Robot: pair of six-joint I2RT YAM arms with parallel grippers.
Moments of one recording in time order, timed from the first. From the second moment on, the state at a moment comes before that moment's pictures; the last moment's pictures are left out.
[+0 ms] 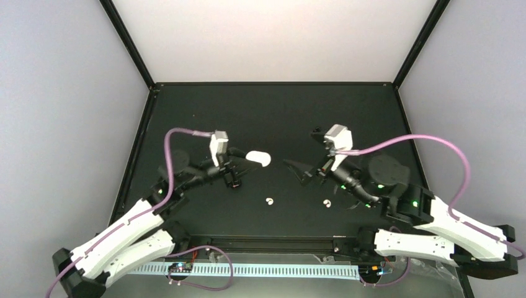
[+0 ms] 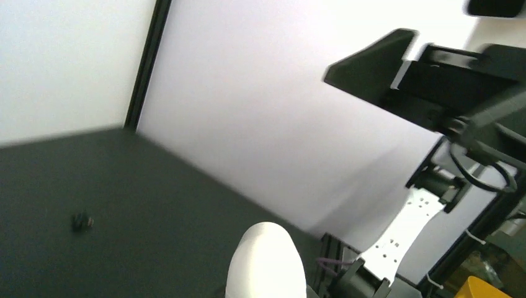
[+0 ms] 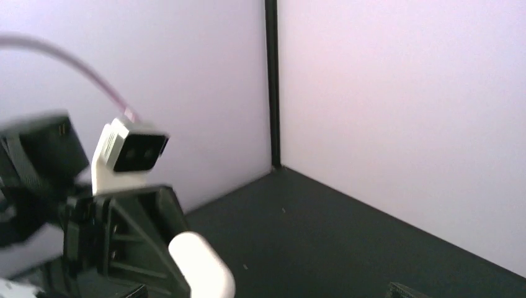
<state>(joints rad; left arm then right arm) -0.74 0.78 0.71 0.09 0.44 -0.48 1.24 0.78 1.08 -0.33 0.39 0.05</state>
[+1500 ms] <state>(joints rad) -0.73 0.56 0.44 0.57 0.77 -0.28 1.23 0.99 1.22 -0.40 0.18 0.16</state>
